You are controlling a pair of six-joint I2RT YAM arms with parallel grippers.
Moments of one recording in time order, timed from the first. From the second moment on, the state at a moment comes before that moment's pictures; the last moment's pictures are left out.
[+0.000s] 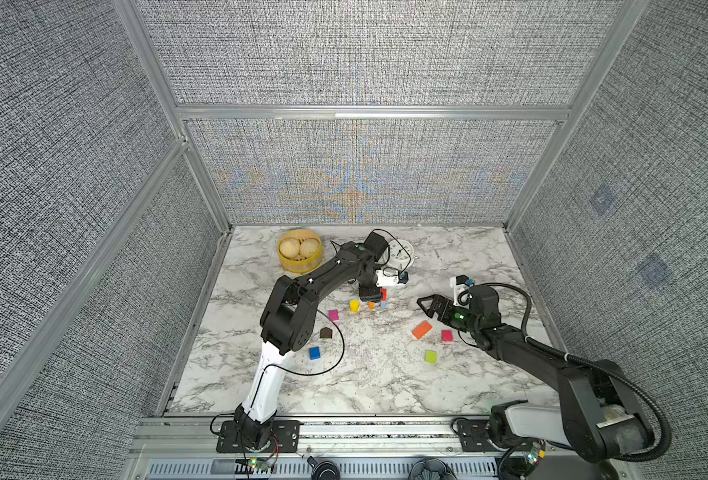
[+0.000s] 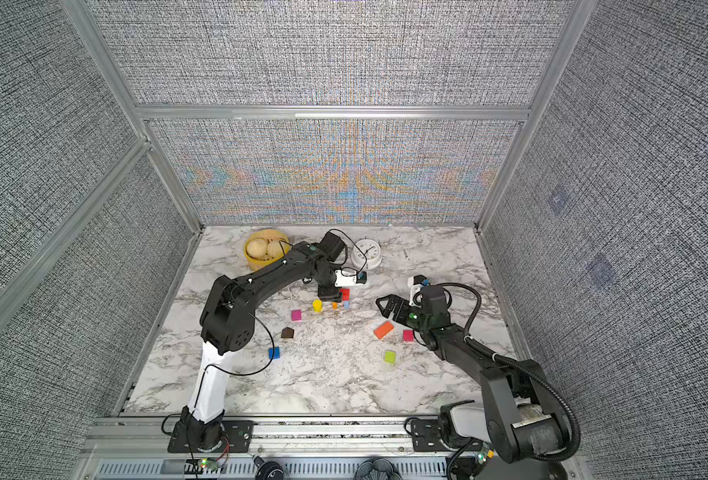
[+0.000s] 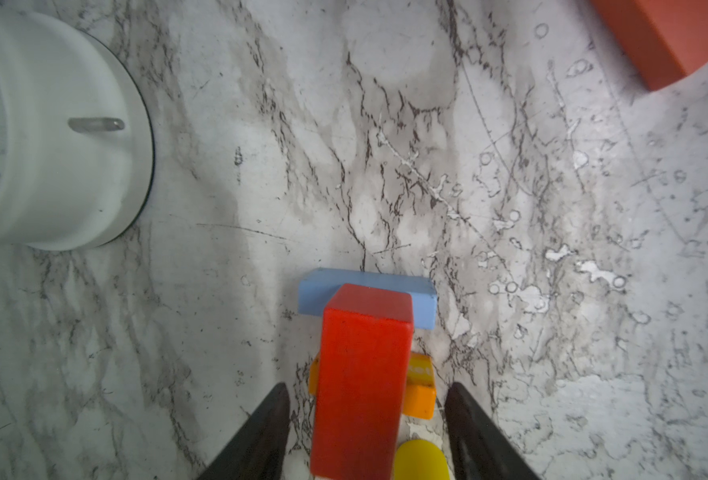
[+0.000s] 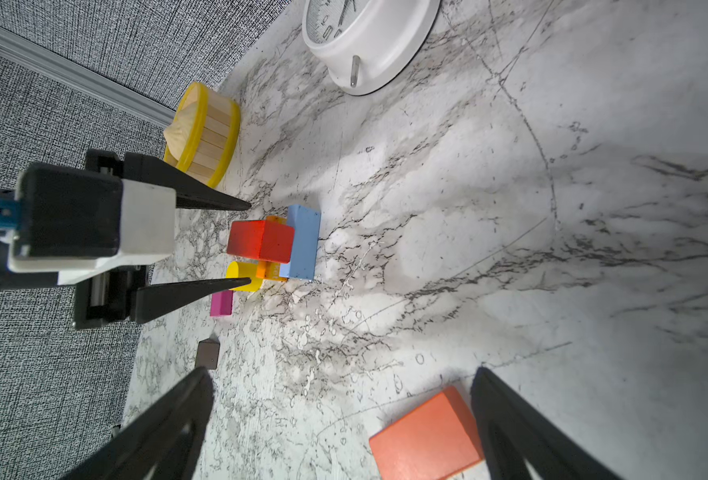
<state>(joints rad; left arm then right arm) -0.68 2.22 1.88 -0.91 0.18 0.94 0.21 1.30 0.48 0.21 -0.43 0.64</state>
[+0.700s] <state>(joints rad) -0.68 1.93 1.71 -0.84 0.13 0.83 0.21 1.30 0.61 0.03 -0.42 0.55</state>
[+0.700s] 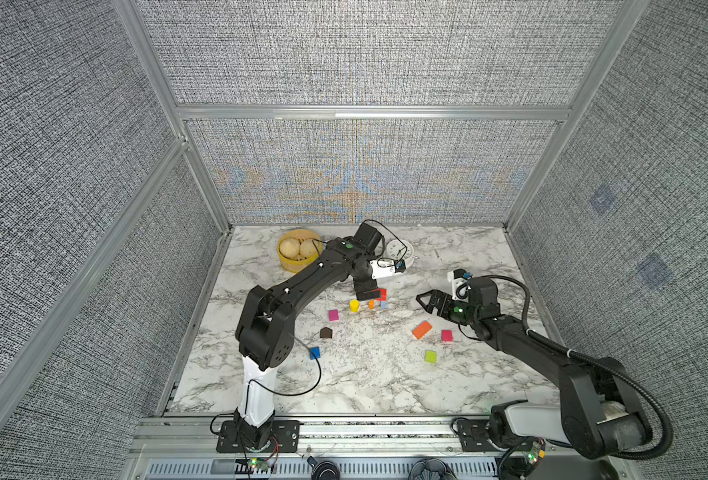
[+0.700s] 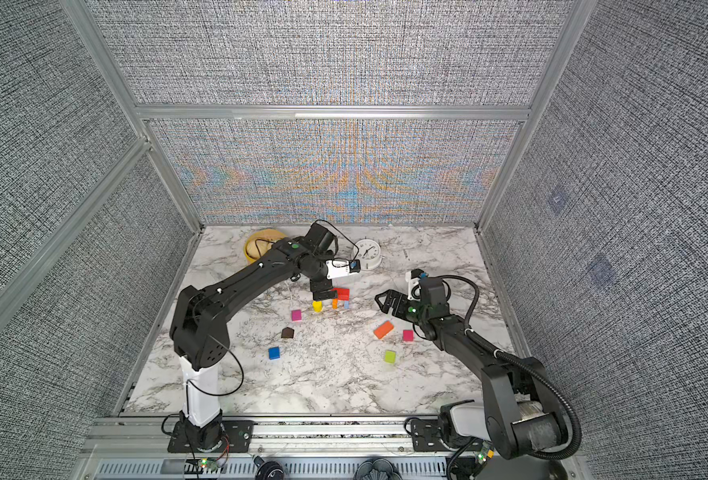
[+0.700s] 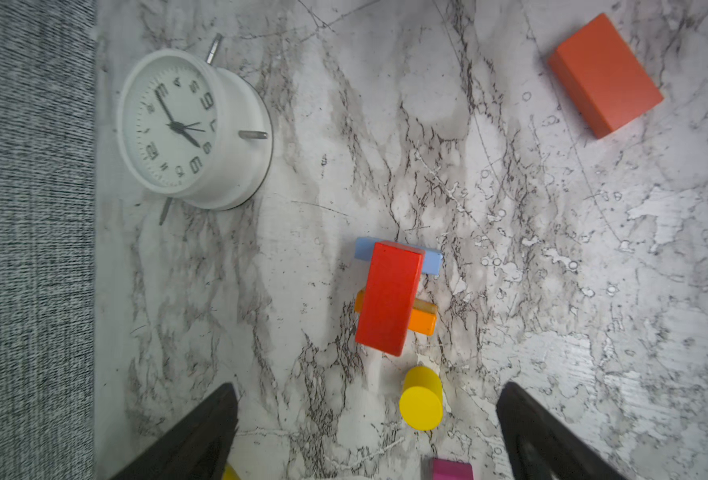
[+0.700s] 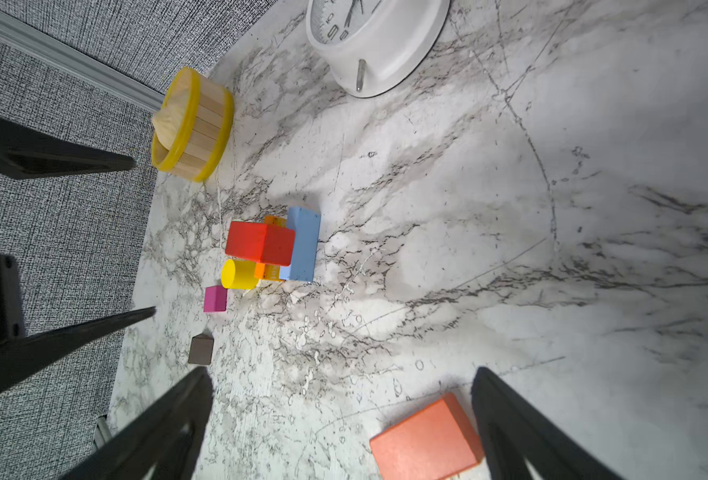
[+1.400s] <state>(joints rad) -0.68 1.33 0.80 0.14 -0.15 0.15 0.33 1.23 0.86 -0.57 -0.31 0.26</state>
